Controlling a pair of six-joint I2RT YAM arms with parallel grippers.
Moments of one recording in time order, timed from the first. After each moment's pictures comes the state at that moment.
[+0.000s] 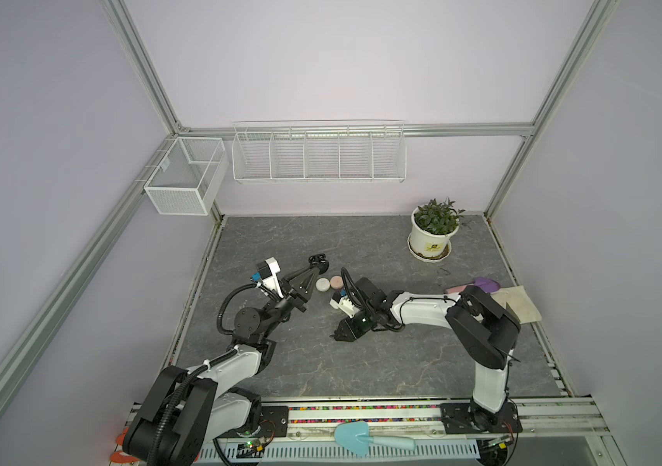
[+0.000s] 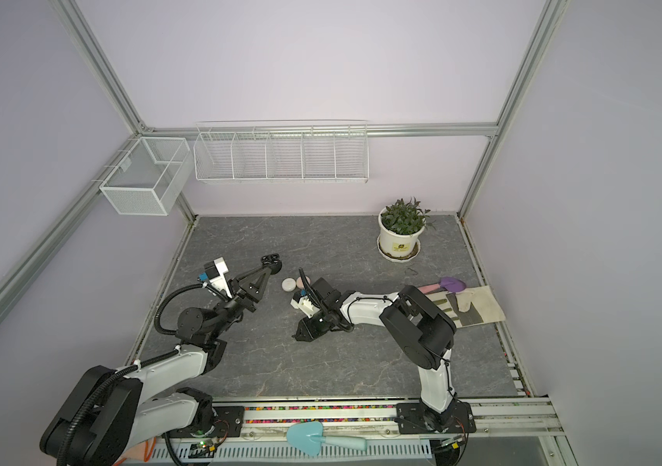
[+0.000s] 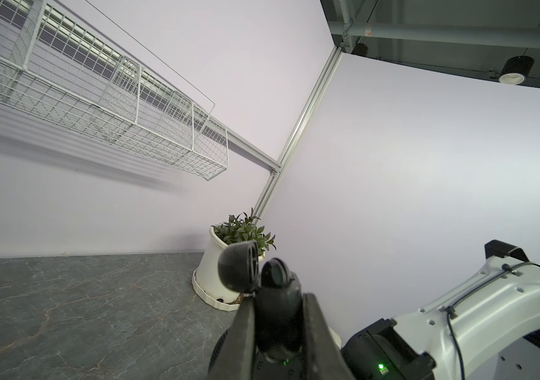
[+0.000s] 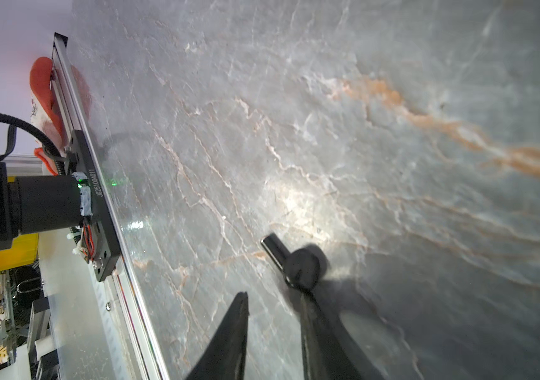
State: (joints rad) left arm -0.39 1.19 0.26 1.38 0.47 -0.71; right arm 0.85 1.93 1.09 -0.21 -0.57 0.30
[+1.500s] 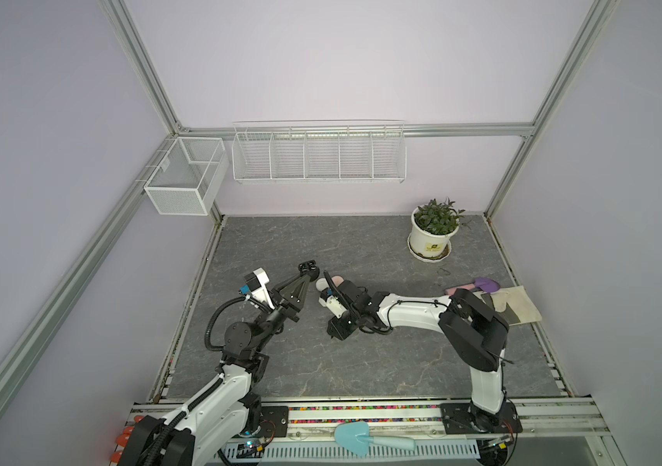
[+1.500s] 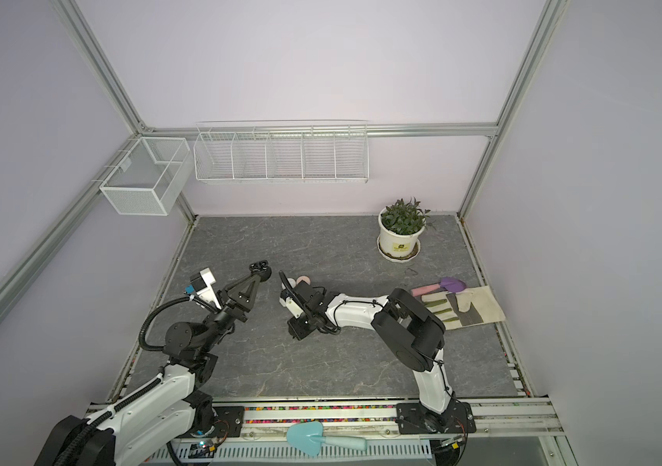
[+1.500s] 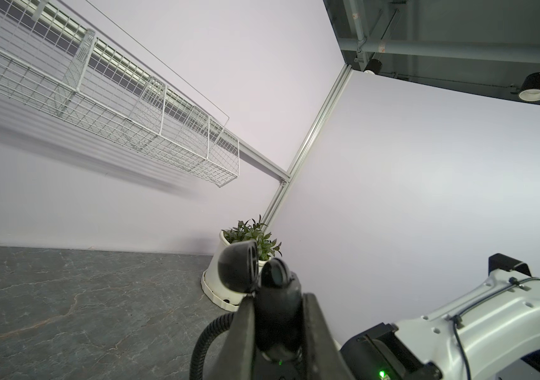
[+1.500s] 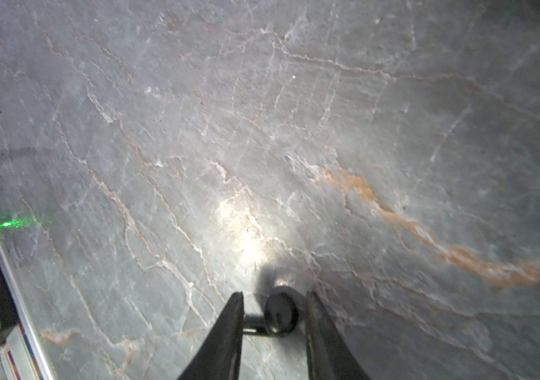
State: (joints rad) left arm -0.39 0.91 0.17 1.17 0.38 -0.71; right arm 0.96 1.97 1.21 -0.28 -0.24 0.24
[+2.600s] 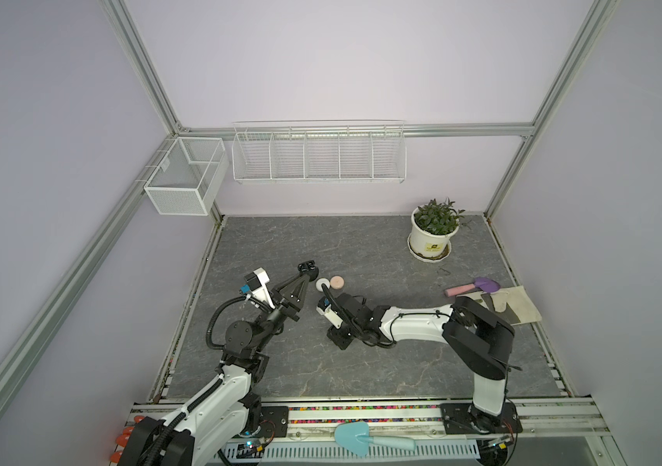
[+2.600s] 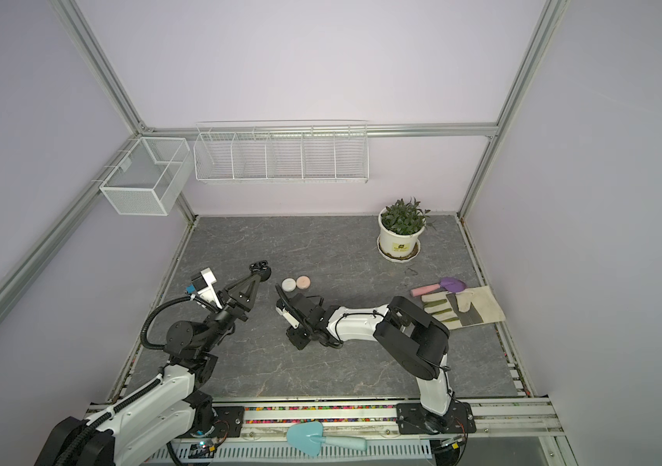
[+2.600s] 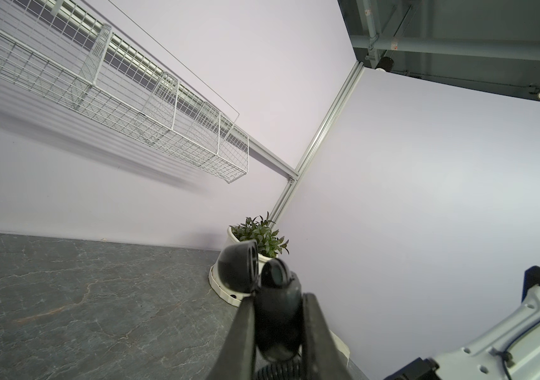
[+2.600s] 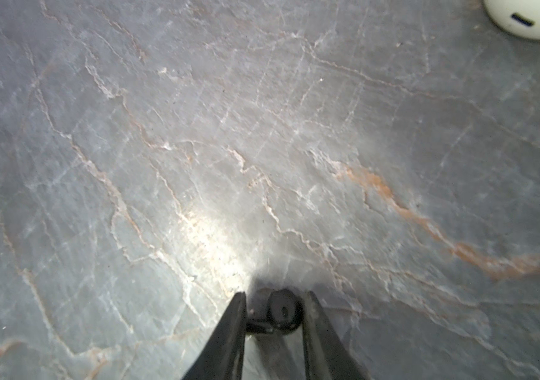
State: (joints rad) left arm -0.39 0.91 0.17 1.13 0.36 -0.70; right arm 1.04 1.92 1.09 -0.13 -0.09 0.17
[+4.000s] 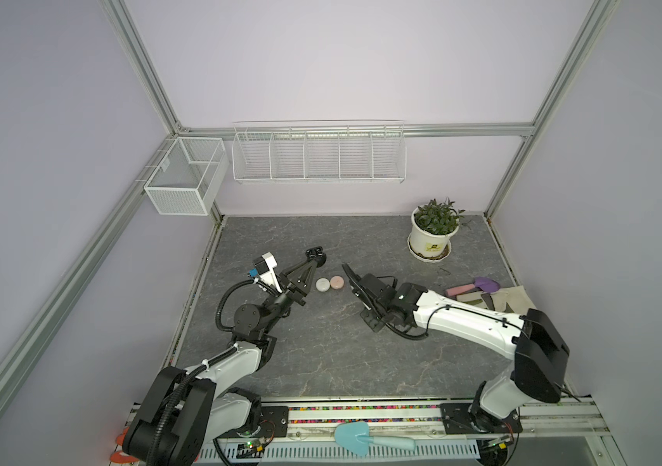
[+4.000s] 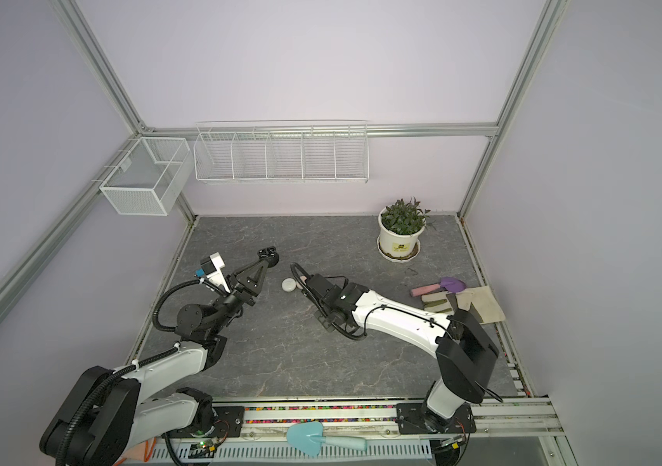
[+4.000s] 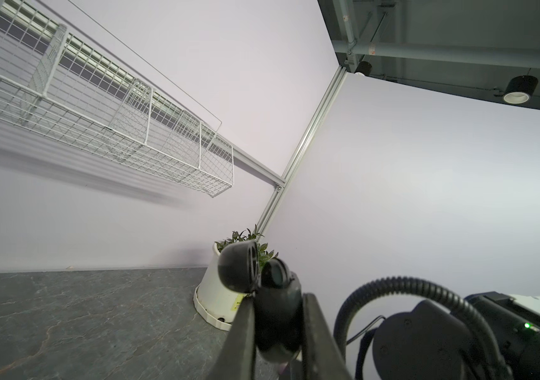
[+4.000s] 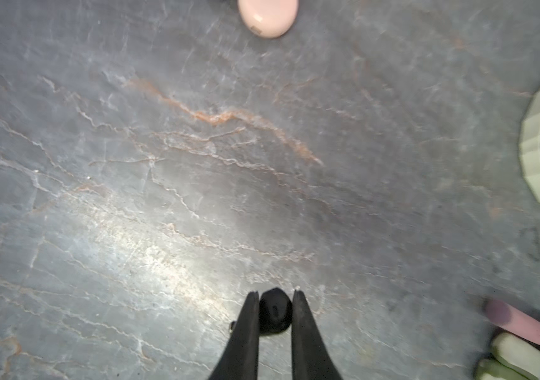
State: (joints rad) left arm -0.39 1.20 0.31 1.36 0.43 -0.73; right arm 0.96 1.58 1.22 -0.78 0.31 0.16
